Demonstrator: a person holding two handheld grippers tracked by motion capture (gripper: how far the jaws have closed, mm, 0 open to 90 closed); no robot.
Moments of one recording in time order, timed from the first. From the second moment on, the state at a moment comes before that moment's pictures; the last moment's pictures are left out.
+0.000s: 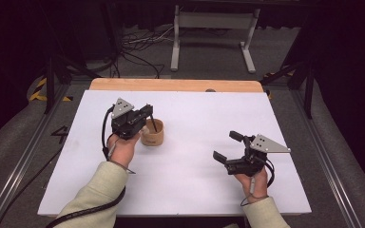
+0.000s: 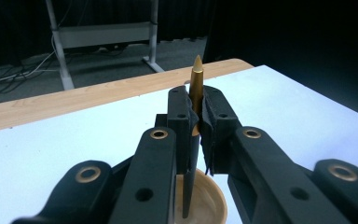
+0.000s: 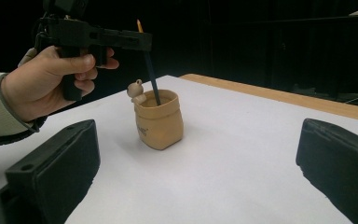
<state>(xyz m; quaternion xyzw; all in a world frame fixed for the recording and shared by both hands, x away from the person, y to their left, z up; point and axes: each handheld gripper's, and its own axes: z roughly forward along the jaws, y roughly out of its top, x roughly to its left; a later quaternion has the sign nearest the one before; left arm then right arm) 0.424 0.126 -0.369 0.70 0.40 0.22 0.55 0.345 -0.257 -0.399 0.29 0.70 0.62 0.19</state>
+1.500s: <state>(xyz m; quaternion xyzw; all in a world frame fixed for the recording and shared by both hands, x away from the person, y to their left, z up) 0.351 0.210 -0.362 0.70 0.30 0.18 0.62 0.345 -0.286 -0.387 0.27 0.72 0.60 0.22</state>
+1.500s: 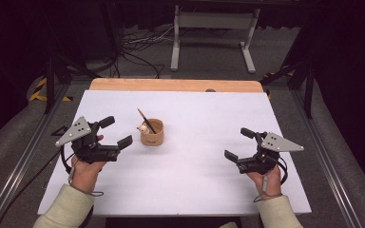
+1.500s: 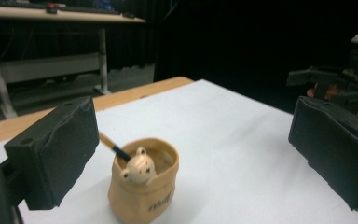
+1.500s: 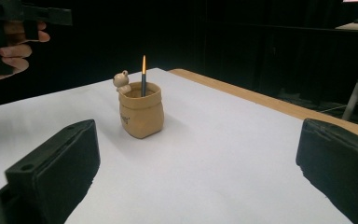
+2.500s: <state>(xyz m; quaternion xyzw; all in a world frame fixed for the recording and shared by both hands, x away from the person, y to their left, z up) 0.328 0.235 -0.419 0.71 0.32 0.15 0.62 0.333 -0.299 -0.411 0.25 0.73 0.59 0.24</state>
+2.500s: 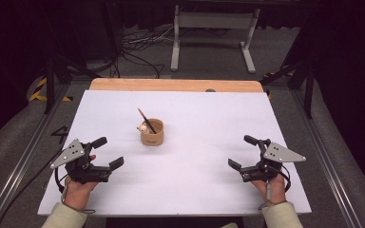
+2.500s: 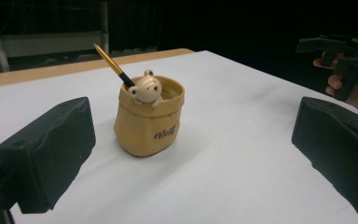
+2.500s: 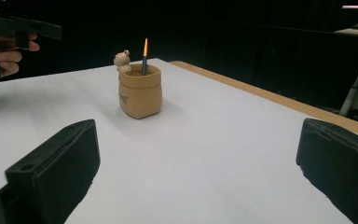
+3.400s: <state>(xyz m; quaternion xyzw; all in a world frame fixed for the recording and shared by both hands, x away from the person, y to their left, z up) 0.331 0.237 -0.452 0.73 0.33 0.14 0.58 0.332 -0.299 -0.440 0.27 0.75 0.57 0.22</state>
